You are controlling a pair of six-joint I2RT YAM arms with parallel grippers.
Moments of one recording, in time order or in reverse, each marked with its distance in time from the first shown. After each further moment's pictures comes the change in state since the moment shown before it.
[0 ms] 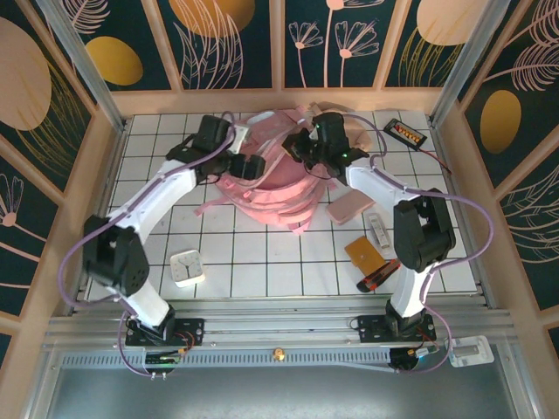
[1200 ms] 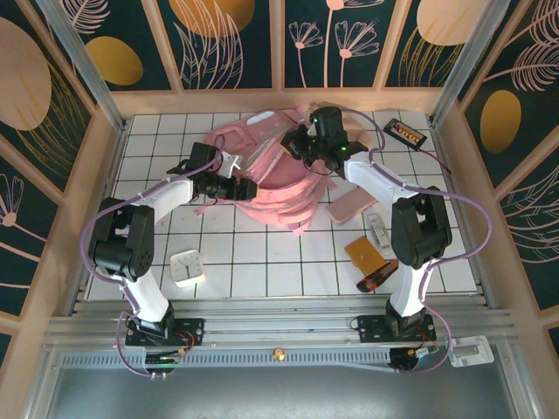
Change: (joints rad) left arm 0.124 0.135 -0.263 0.254 0.455 -0.066; right arm 0.001 0.028 0.077 -0.099 -0.017 -0.034
